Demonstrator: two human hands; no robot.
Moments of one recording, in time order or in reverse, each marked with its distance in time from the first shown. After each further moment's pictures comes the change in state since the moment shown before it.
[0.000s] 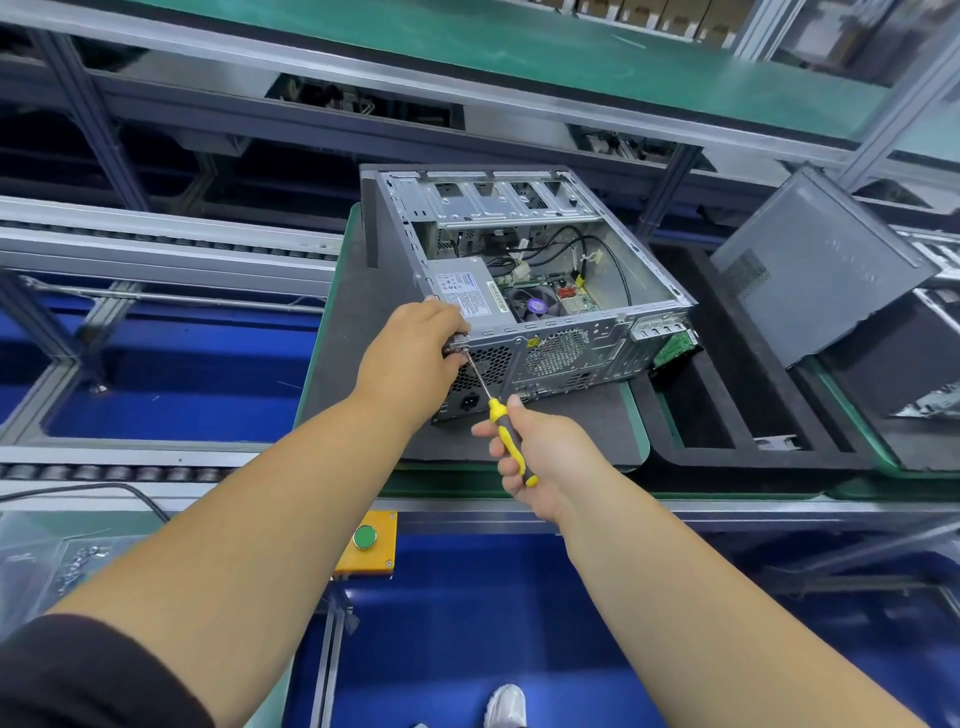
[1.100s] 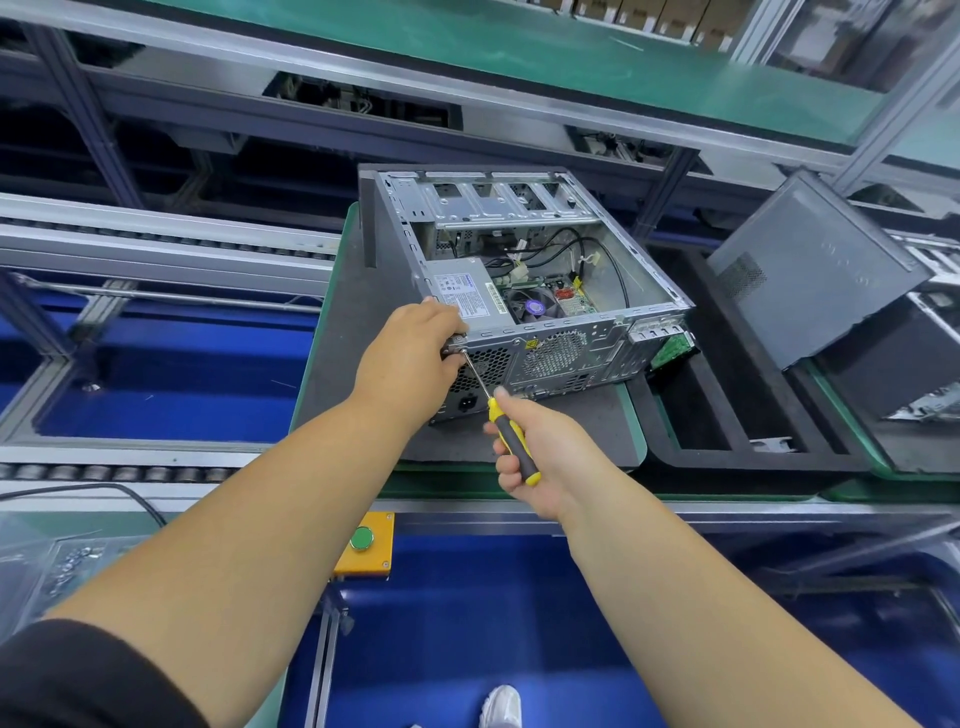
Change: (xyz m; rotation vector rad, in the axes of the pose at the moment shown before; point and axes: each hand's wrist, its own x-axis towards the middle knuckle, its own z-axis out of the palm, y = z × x) left_hand -0.001 -0.001 0.002 -0.005 0.003 0.002; right_hand -0.004 -0.004 -0.002 0.070 -0.001 0.020
